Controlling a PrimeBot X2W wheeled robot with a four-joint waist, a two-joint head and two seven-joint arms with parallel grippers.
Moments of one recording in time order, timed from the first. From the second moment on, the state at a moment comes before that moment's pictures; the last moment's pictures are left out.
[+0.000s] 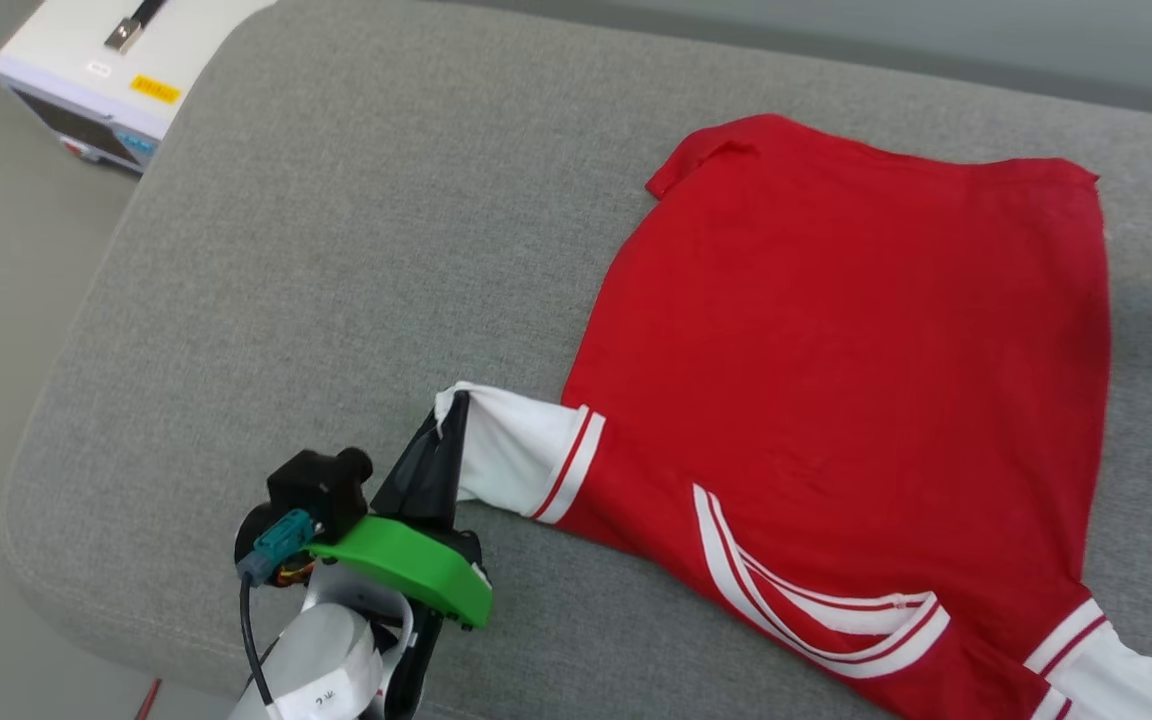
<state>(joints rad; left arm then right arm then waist) -0.22 0.17 -0.34 0.26 -0.46 -0.07 -0.26 -0.85 -0.42 -0.07 0.82 0.36 0.13 0.47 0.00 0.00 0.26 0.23</state>
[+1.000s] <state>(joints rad) -0.28 0.09 -0.31 0.24 -0.40 -0.12 -0.26 -1.10 -0.48 0.07 1.03 0.37 0.13 0.81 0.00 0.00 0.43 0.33</state>
